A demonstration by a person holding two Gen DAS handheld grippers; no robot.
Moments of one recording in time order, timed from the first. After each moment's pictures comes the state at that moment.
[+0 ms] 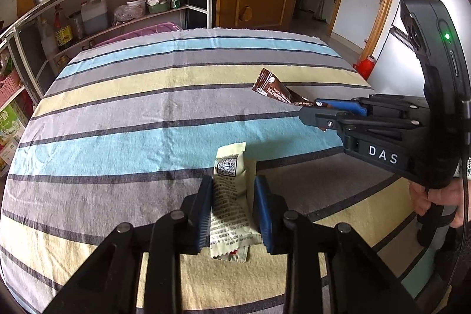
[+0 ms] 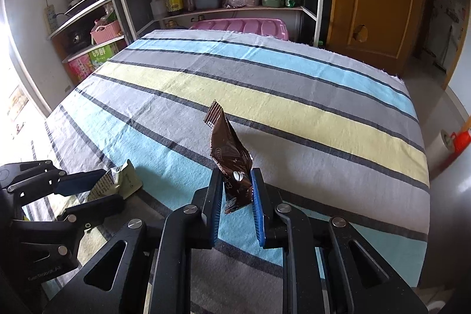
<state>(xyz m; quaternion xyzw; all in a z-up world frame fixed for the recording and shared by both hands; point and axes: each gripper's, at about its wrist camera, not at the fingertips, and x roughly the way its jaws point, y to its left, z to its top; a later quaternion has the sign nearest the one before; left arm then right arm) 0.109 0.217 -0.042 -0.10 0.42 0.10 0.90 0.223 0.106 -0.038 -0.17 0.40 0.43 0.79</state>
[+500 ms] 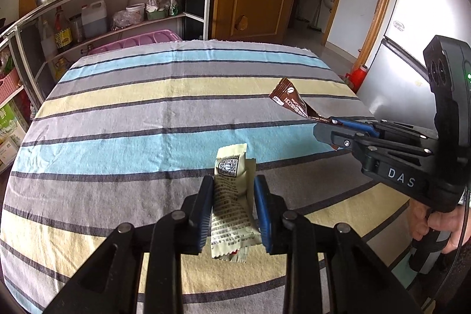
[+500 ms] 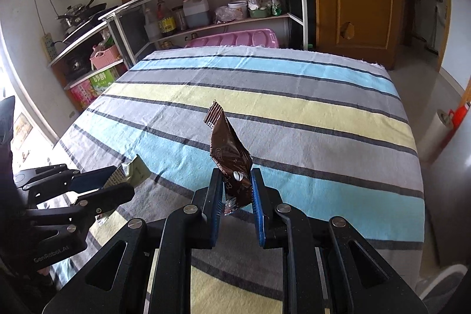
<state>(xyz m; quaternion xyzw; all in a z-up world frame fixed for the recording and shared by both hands) 0.094 0.211 -0.024 -0.10 0.40 0.09 0.91 0.200 0.067 -0.019 -0.10 0.39 0.42 0.81</state>
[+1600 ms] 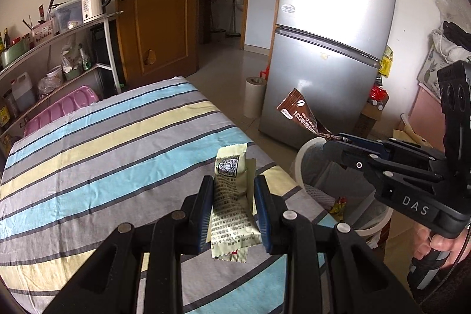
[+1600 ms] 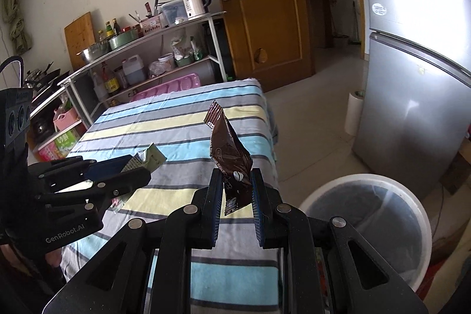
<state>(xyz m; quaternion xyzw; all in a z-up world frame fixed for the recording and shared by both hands) 0.098 0.046 0.034 -0.01 0.35 -0.09 0.93 0.126 -0.140 0.039 0.00 0.33 0.27 0.91</state>
